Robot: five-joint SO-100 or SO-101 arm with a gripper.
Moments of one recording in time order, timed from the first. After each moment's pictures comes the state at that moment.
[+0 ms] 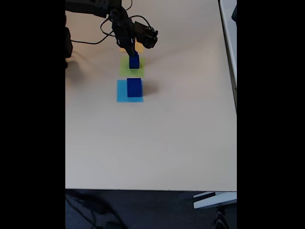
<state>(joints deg) 5.4 96.5 106.5 61.0 88.3</state>
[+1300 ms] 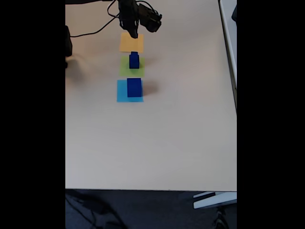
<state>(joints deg) -6.3 91.1 86.9 78.0 104.2</state>
